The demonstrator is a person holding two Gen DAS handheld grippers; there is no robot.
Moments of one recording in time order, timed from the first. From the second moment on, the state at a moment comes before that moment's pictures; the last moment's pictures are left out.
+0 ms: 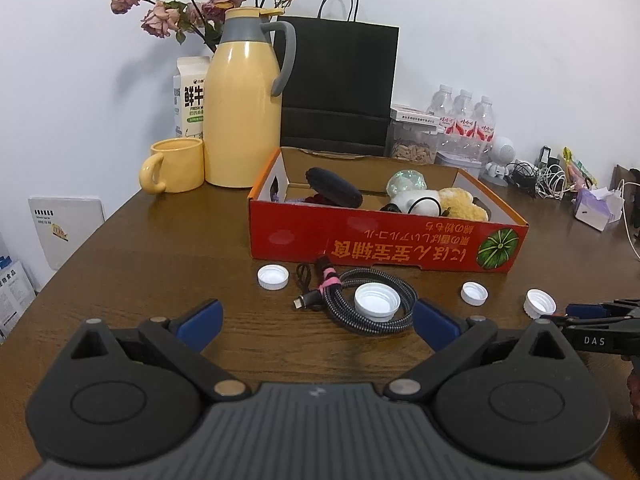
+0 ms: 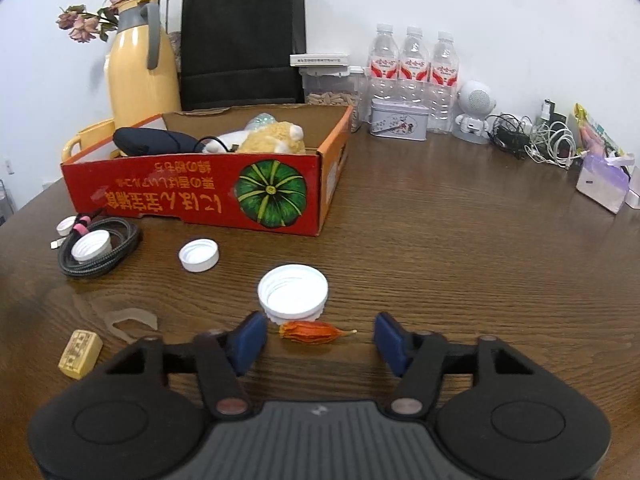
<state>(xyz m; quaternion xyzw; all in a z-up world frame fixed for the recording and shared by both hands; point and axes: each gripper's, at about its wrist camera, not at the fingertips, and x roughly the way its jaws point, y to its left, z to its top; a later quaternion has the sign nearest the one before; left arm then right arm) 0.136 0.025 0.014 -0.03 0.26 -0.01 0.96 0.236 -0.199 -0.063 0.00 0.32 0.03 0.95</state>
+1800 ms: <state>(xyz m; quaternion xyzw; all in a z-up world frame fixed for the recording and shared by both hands) 0.283 -0.033 -0.016 0.06 0.45 -0.10 0.88 0.272 -0.164 -0.032 0.00 0.23 0.10 0.97</state>
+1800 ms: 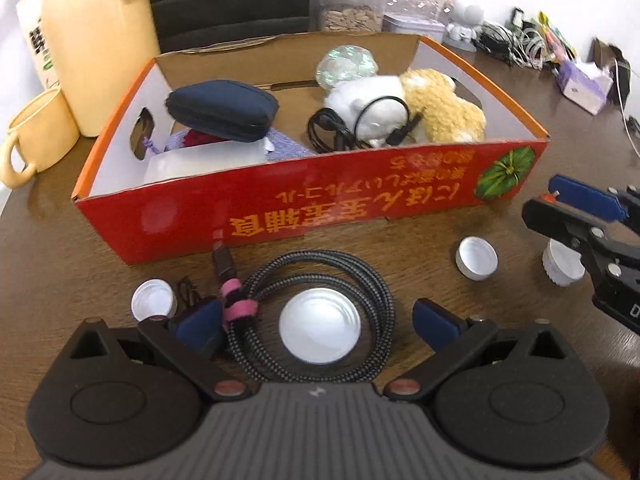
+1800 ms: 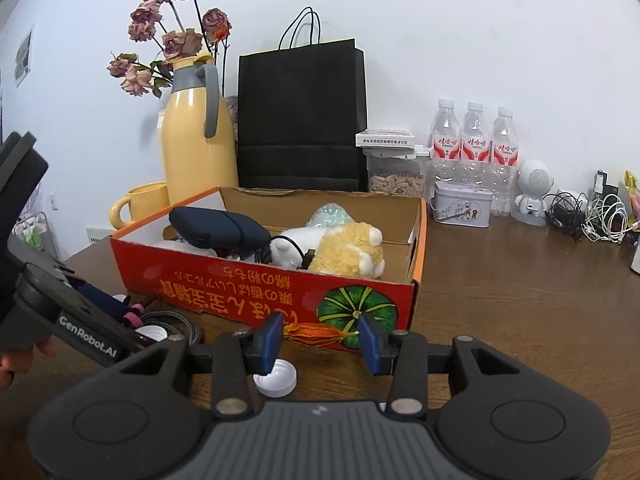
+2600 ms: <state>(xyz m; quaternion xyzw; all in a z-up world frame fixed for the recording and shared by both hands) 0.281 -0.034 -0.024 0.08 0.44 -0.08 0.89 0.267 -0.162 -0.034 0.00 0.22 0.11 0.97</state>
